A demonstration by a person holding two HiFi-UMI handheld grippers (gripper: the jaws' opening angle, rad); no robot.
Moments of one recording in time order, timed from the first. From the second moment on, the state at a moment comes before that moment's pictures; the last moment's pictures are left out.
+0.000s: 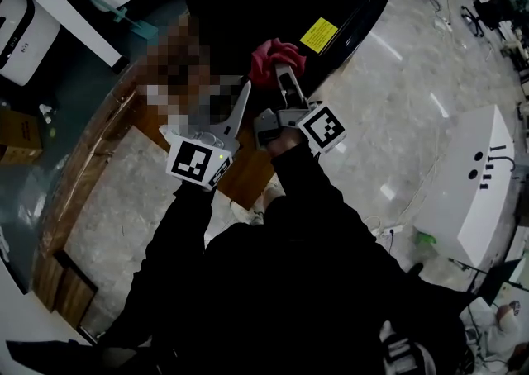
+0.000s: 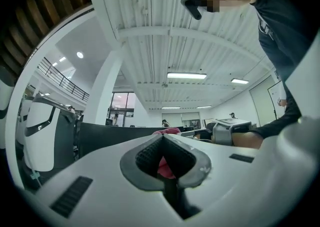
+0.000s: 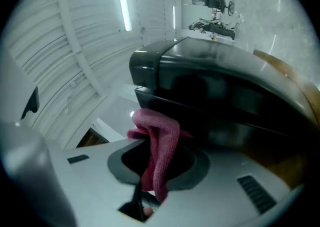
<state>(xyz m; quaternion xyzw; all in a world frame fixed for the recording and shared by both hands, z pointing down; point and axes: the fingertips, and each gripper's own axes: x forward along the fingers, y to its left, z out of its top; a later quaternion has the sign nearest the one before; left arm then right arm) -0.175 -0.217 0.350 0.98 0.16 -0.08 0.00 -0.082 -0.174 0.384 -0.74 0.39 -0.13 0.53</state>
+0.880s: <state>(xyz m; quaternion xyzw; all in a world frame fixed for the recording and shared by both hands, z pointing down) -0.124 -0.215 0.508 0.98 0.18 0.04 -0.01 -0.065 -0.191 0.603 -0.68 0.33 -0.26 0.60</state>
